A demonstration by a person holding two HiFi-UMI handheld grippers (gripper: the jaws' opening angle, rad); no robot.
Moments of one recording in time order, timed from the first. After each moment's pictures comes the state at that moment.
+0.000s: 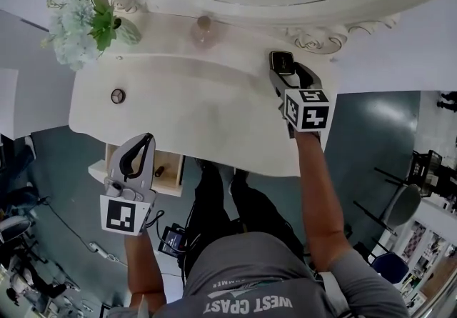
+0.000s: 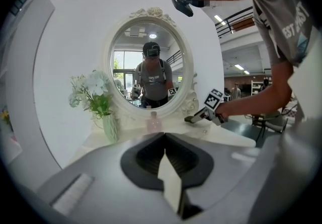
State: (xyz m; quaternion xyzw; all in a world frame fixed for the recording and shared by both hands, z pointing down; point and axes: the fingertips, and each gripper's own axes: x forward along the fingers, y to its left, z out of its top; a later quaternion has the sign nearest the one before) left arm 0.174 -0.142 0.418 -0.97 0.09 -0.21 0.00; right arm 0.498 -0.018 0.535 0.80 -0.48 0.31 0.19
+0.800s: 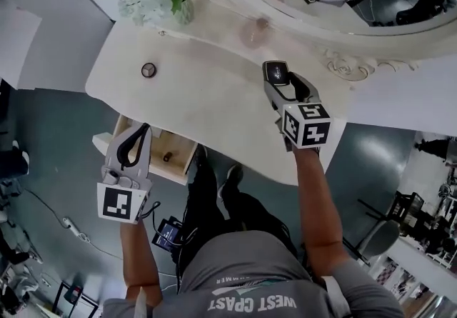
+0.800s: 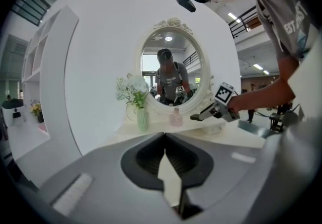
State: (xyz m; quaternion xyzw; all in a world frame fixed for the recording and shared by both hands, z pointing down) left arm 0.078 -0.182 0.422 -0.96 0.20 -0.20 -0.02; right arm 0.387 -0.102 0.500 0.73 -0.59 0.29 0.21
